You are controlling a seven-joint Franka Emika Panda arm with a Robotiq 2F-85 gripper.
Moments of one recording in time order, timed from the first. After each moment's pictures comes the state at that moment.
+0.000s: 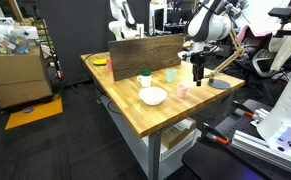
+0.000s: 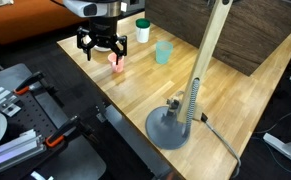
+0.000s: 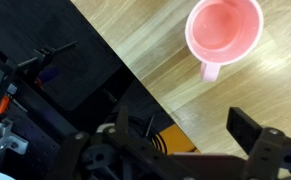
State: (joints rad) arm -0.06 0.10 -0.06 -2.62 0.11 2.54 2.10
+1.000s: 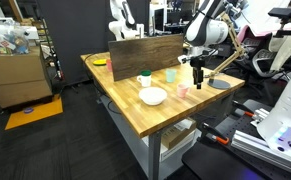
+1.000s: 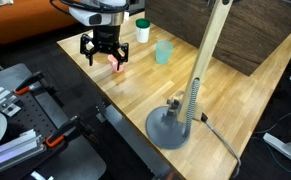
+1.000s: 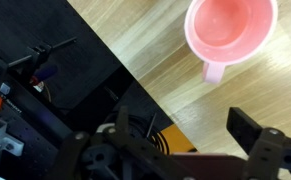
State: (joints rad) arm -0.06 0.18 -0.07 -2.59 0.11 2.55 2.10
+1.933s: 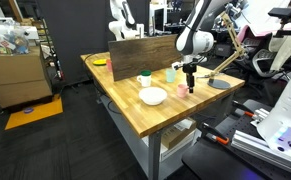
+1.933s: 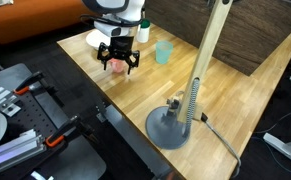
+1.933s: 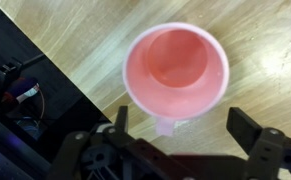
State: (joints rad) arm -0.04 0.41 -0.08 -2.39 0.13 2.55 2.10
